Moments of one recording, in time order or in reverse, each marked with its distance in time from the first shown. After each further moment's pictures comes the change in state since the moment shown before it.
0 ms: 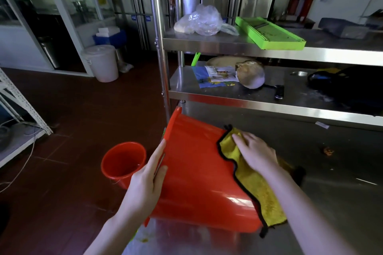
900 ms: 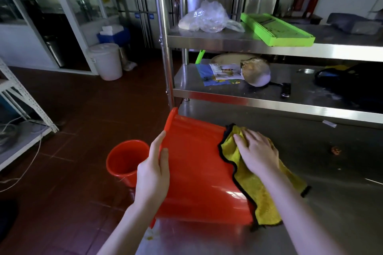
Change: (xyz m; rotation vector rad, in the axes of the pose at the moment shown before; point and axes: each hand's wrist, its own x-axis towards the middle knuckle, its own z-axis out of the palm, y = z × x) left_hand 0.019 0.002 0.014 -0.029 0.196 -0.138; right_hand -0.005 -0.012 0.015 -0.028 0.112 -0.011
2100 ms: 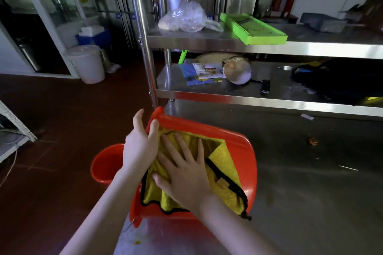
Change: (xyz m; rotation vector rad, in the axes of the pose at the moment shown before) left_hand 0.068 0.025 0.013 0.175 -0.008 -0.153; right_hand -0.080 -0.097 0.056 -0.143 0.291 -0.680
